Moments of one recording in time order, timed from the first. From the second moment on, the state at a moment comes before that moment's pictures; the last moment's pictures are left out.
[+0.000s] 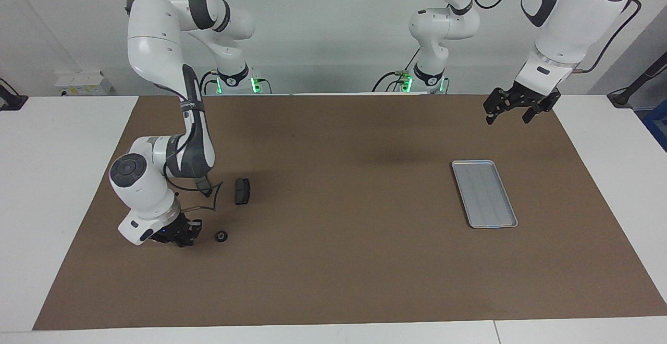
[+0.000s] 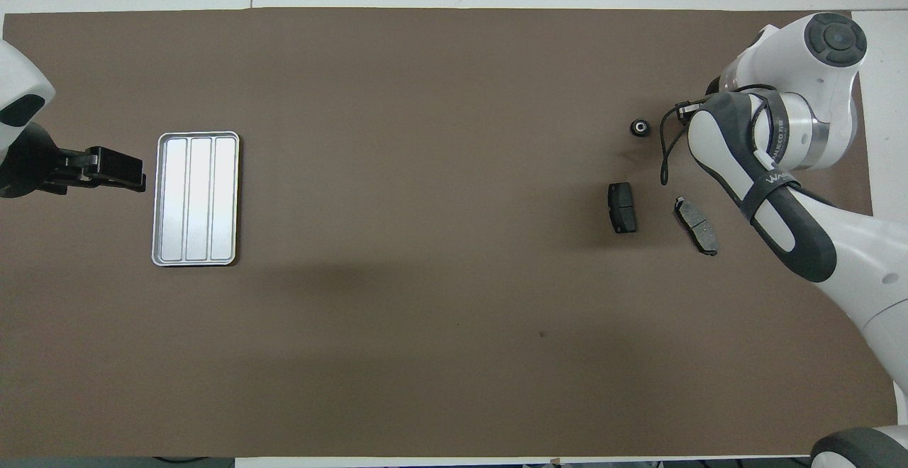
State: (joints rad) left arm -0.06 -0.02 -0.03 -1.67 0.00 1.64 -0.04; right arm -0.11 0.63 0.08 -1.54 -0.08 2.24 -0.15
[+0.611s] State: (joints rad) left arm -0.06 -0.02 -0.03 -1.67 0.00 1.64 -0.04; right arm -0.05 0.47 0.08 -1.51 -0.08 1.98 -0.11
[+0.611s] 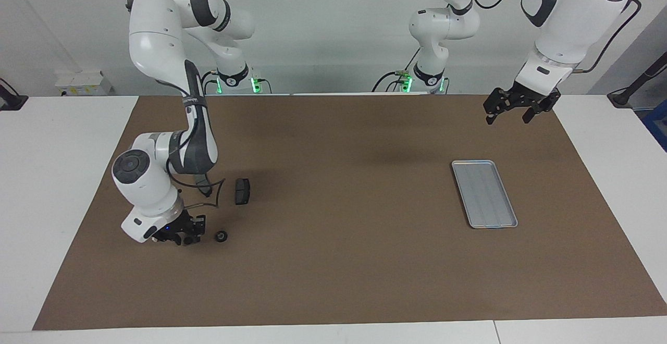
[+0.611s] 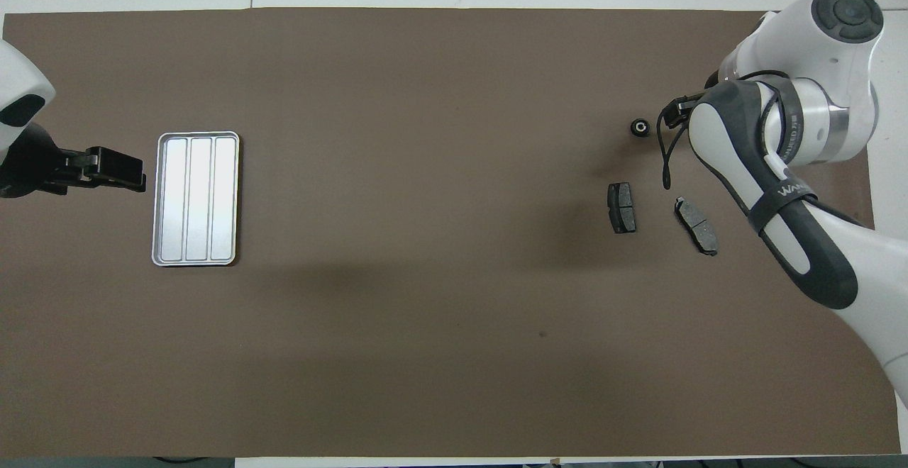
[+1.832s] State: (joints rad) left arm -0.06 -0.02 -0.03 -1.67 0.00 1.64 -0.04; right arm 0.00 -0.02 0.09 -1.52 -0.07 1.51 -0.10
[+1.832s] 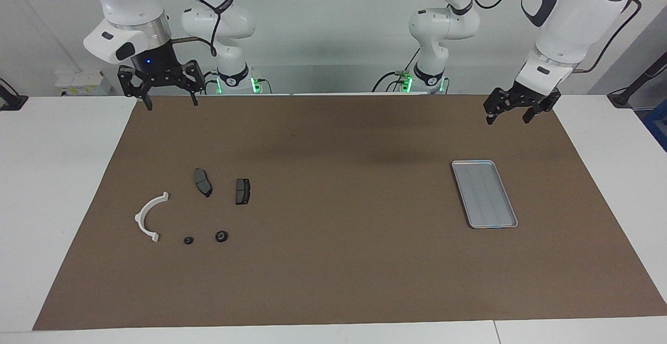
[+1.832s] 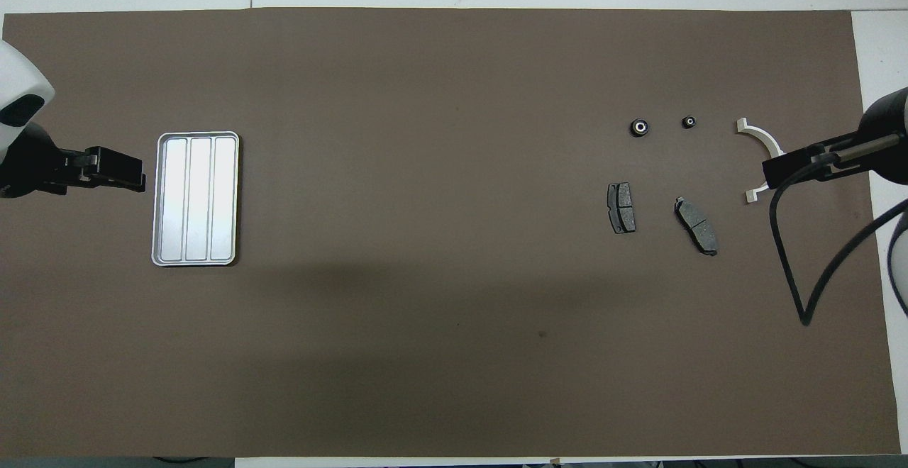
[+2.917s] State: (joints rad) left arm -0.06 -0.02 -0.03 -1.67 0.00 1.64 -0.04; right arm 0.08 -0.03 -0.05 -1.58 -0.02 1.51 -0.04
